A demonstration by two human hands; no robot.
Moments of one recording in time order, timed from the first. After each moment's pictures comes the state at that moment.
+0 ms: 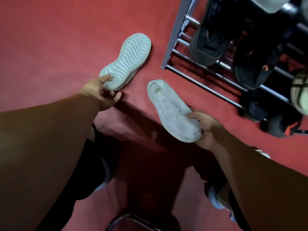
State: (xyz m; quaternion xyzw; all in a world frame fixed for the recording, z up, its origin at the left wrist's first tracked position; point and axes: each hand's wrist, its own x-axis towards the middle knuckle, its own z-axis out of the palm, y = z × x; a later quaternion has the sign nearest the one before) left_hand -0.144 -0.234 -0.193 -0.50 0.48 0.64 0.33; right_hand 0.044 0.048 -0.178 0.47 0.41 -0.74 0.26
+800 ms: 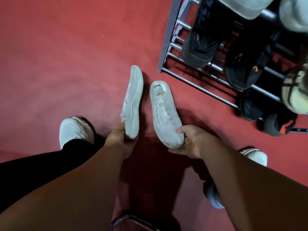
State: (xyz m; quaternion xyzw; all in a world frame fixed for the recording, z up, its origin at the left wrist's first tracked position) left_hand 0.003 -0.207 -0.219 -0.57 0.36 0.68 0.30; right_hand 0.063 0.019 -0.174 0.59 0.39 -0.62 0.34
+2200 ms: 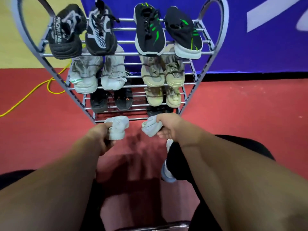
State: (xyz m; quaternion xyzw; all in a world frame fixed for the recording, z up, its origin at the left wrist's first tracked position) left_hand 0.056 -0.051 0.058 -0.20 0.69 0.50 0.47; right_hand 0.210 0.127 0.088 0.57 0.52 -0.63 0.06
